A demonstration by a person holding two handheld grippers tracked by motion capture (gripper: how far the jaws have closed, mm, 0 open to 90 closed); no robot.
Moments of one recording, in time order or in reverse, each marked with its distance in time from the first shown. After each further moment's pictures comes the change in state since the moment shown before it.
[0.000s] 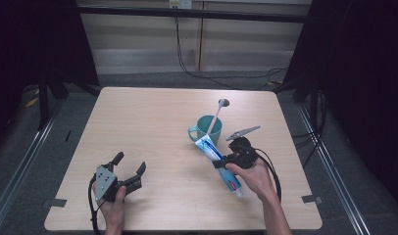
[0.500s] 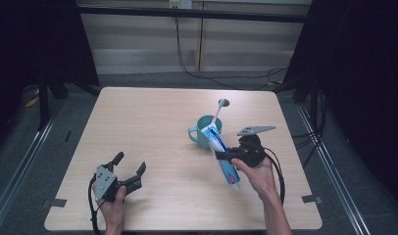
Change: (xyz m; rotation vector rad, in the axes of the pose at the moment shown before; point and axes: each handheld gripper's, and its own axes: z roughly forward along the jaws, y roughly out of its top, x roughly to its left) left arm 0.000 0.000 0.000 0.000 -0.003 0.000; right arm 0.001 -0.001 -0.025 -0.224 0.001 0.006
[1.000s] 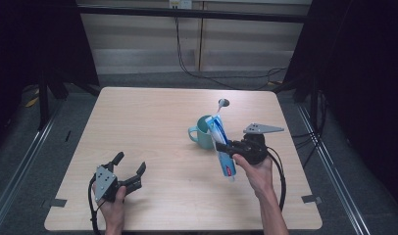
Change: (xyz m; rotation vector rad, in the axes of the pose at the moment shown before) left arm 0.000 0.000 0.000 0.000 -0.002 0.000; right arm 0.001 0.003 -0.007 -0.196 -0.013 -0.014
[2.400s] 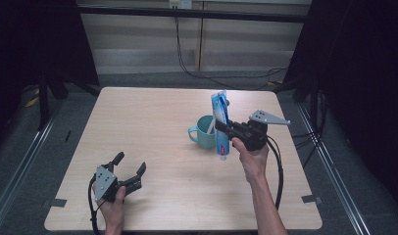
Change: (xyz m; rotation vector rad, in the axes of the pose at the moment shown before) left arm 0.000 0.000 0.000 -0.006 -0.007 -0.001; right arm -0.004 0.029 0.004 -0.269 -0.028 -0.021
